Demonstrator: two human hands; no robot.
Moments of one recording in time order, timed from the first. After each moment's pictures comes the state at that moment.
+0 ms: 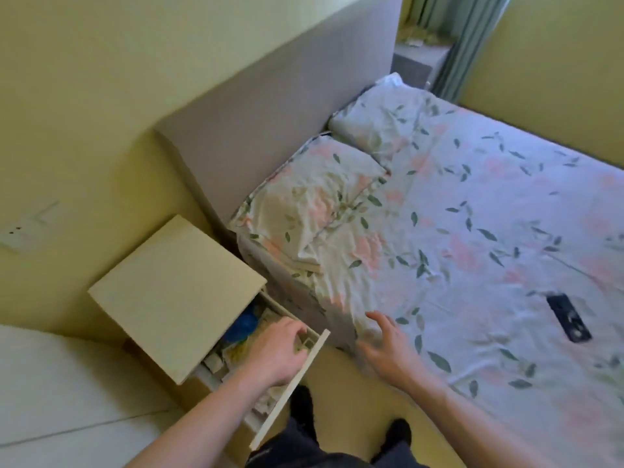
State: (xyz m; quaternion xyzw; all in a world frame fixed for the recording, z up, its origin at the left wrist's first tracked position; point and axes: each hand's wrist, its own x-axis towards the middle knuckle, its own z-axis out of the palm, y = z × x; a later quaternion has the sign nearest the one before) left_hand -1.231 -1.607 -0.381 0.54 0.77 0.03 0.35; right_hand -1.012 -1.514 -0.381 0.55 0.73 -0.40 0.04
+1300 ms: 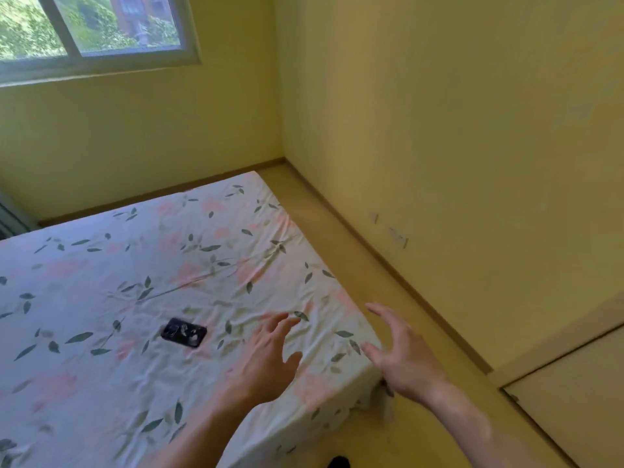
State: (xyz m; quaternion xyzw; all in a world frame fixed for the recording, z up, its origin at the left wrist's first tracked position) left_hand -0.286 -1.513 -0.316 0.90 0.34 0.00 0.27; right_hand -0.098 -1.690 -0.260 0.83 0.39 -0.27 -0.30
